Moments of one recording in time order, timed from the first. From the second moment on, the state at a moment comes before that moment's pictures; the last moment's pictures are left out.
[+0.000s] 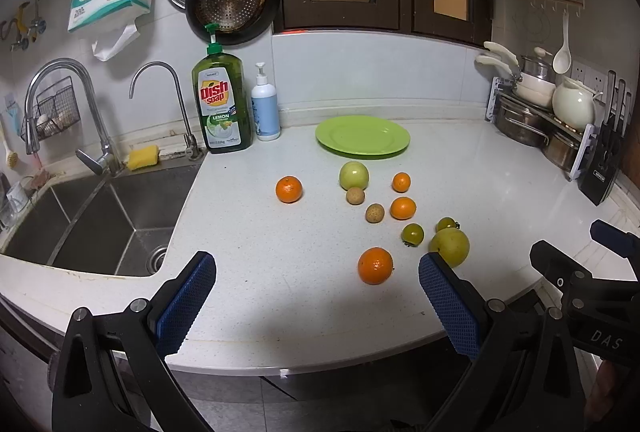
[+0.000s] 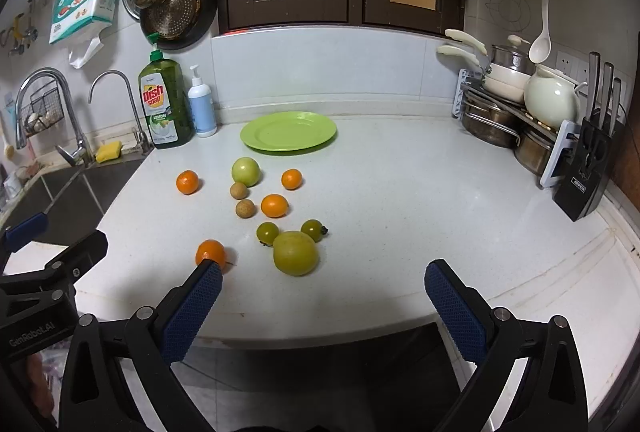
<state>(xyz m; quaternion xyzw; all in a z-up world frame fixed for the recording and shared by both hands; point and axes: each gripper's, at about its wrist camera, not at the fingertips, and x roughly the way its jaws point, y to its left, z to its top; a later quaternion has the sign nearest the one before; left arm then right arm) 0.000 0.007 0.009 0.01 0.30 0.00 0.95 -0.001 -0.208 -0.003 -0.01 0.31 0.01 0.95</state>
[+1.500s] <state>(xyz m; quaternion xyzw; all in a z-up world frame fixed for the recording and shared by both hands) 0.017 0.003 -0.001 0.01 0.31 0.00 0.95 0.017 -0.204 -0.007 -0.01 0.32 0.01 0.95</state>
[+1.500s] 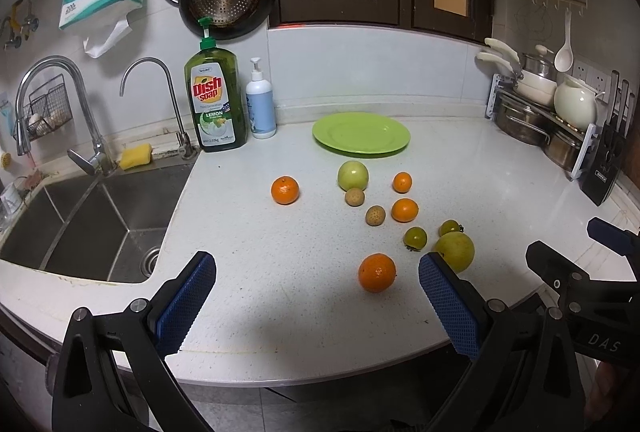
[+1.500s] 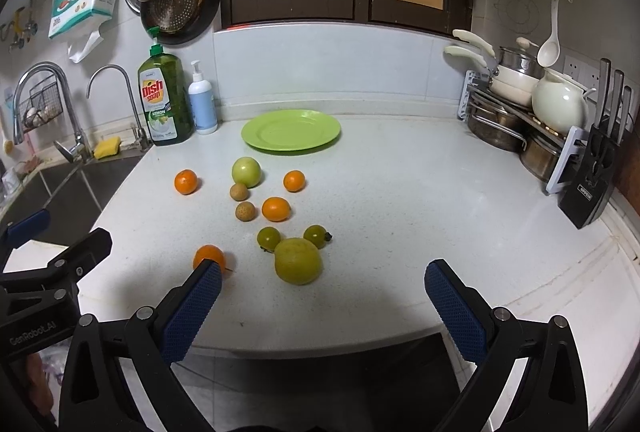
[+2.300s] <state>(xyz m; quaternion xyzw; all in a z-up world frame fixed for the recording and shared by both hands) 0.039 0.006 -0.033 0.04 0.36 -0.06 0.93 0.028 -0.188 -0.036 -0.02 0.37 0.01 0.93</state>
